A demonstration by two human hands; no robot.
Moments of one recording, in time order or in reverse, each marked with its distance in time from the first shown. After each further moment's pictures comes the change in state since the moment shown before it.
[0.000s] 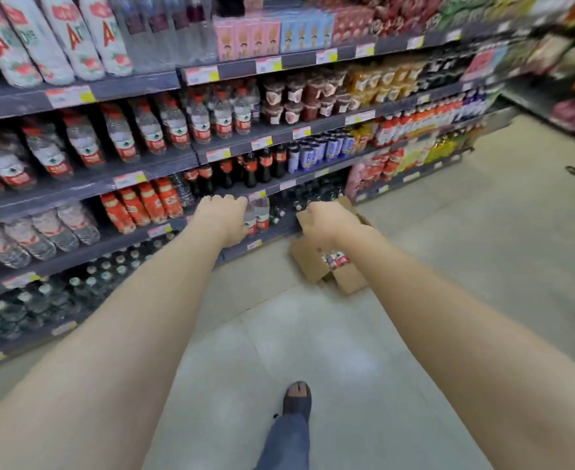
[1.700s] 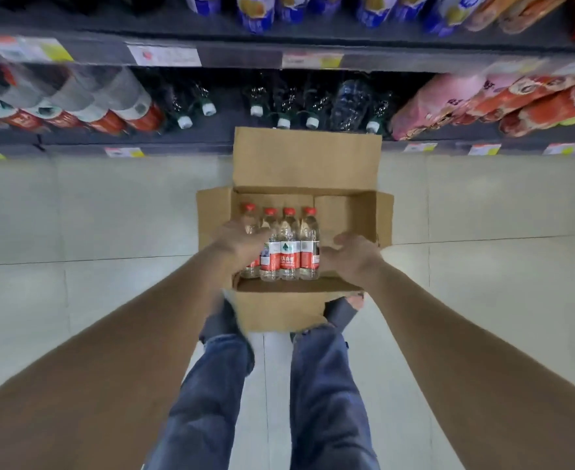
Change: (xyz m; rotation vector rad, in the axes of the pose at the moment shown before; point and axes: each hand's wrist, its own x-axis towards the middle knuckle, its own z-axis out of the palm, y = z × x) left_hand 0.727 0.350 0.361 -1.138 -0.640 -0.766; right_hand 0.743 0.521 0.243 0.102 -0.713 0.202
